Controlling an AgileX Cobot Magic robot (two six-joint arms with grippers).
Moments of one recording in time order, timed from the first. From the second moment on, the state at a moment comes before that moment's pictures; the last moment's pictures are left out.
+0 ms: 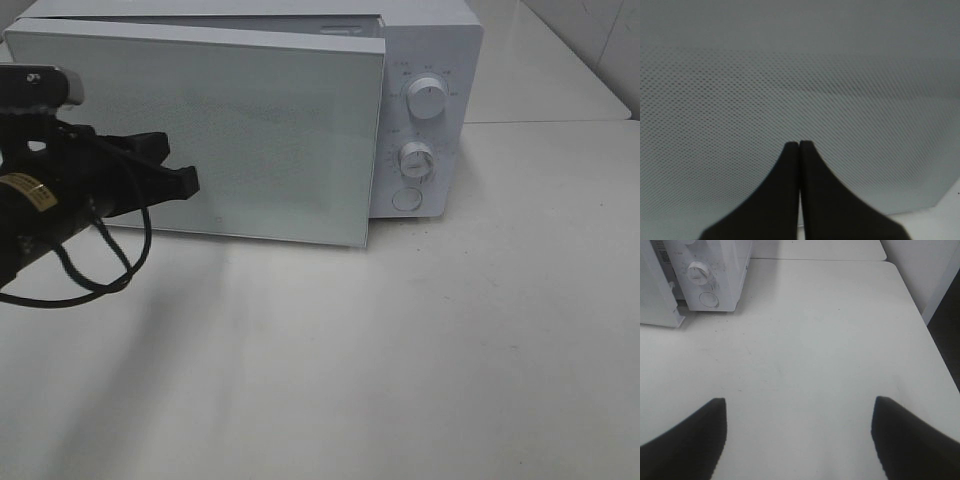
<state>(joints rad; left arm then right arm) -0.56 1.74 -0.56 -0.21 -0.88 -0.04 0.03 0.00 -0.50 -0.06 1.00 0.03</state>
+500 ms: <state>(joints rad) -0.76 1.88 -0.81 -0.54 -0.83 0.16 0.03 0.00 -0.50 -0.06 1.00 0.03</state>
